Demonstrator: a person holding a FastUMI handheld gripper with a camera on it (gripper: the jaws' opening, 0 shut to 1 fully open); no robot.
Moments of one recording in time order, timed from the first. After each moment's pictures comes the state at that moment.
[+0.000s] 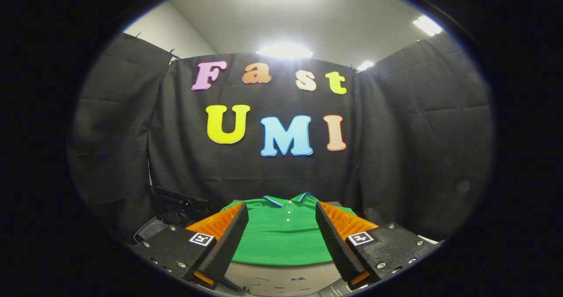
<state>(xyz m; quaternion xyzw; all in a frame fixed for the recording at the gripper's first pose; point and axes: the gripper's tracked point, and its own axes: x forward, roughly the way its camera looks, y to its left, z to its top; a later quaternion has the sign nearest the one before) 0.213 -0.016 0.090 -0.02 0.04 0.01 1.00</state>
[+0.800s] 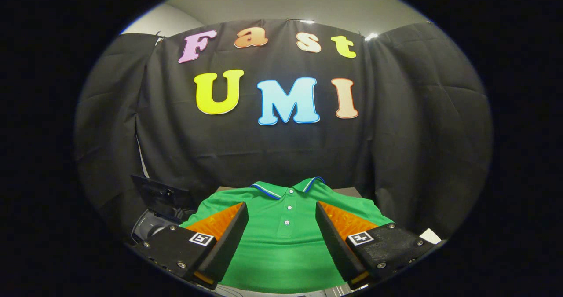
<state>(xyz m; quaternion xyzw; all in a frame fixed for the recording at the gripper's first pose) 0.332 -0.026 0.030 -0.01 0.16 0.02 0.99</state>
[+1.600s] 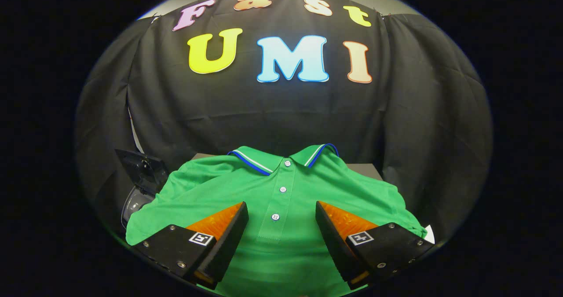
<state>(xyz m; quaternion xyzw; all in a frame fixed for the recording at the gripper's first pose) 0.380 -0.034 -0.056 -0.02 0.30 0.05 0.95</state>
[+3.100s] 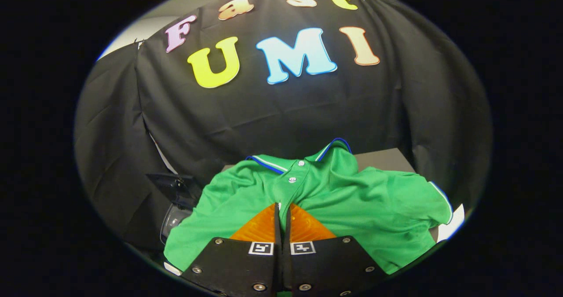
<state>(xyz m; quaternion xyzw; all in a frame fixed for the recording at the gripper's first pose) 0.373 -0.006 -0.010 0.09 0.28 0.10 0.95</state>
